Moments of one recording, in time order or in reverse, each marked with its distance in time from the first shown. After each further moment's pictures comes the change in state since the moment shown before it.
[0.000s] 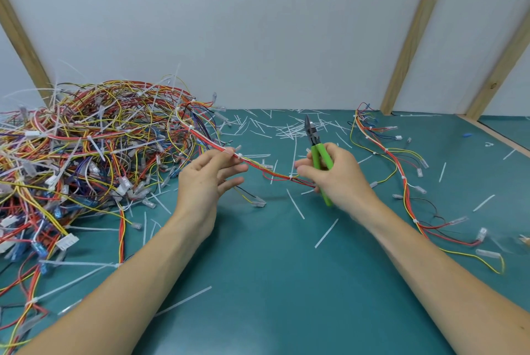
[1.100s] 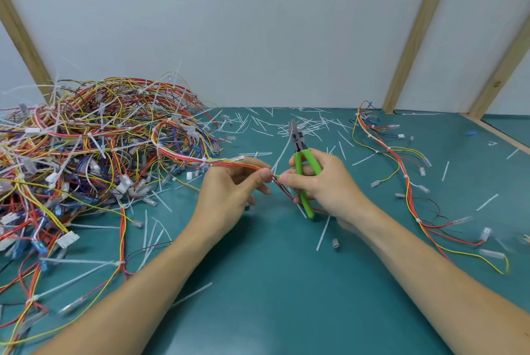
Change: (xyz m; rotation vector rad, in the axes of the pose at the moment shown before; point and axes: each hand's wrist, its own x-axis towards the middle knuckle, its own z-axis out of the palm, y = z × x) left_hand -0.011 -0.016 0.008 0.515 -0.271 0.214; right_hand -0.014 -0.008 0.019 0.268 -0.171 0.050
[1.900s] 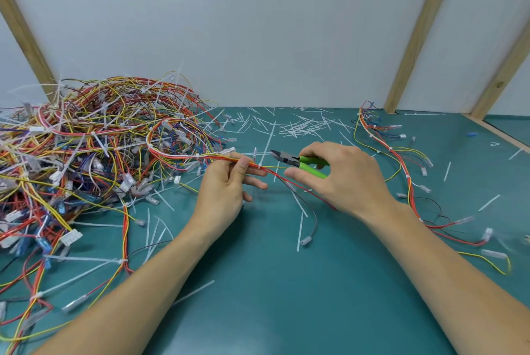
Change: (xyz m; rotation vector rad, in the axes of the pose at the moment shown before) left_hand 0.003 -0.001 -0.001 -0.021 0.108 -0.046; right_hand 0.001 -0.004 -0.028 -0.994 0.235 -0.457
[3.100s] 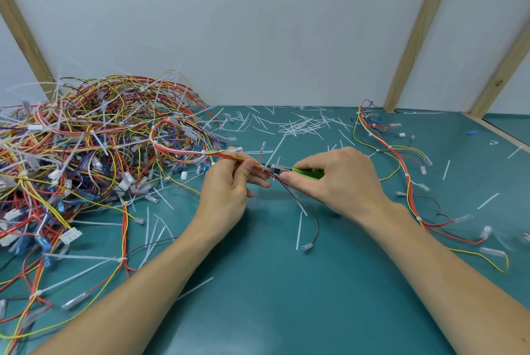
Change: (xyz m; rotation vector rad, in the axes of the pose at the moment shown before) left_hand -0.002 -0.002 0.003 0.170 -0.022 0.079; right_hand -0.003 -0.011 -0.002 -0.005 -0.040 0.008
